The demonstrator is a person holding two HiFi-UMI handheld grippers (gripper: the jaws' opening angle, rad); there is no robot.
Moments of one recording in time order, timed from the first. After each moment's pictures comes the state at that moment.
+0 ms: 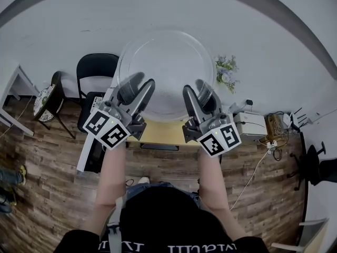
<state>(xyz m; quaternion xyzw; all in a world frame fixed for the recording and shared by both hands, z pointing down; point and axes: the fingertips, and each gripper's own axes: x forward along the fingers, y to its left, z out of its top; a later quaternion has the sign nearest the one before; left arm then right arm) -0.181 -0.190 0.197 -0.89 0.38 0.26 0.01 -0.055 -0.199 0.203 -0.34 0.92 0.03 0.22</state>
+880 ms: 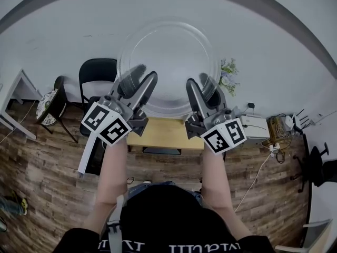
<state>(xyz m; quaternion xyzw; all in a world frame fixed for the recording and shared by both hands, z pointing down) -0.174 -0.190 0.161 -0.89 0.38 0.26 0.03 -0.048 -0.198 0.169 -0.33 0.91 0.05 0.24</state>
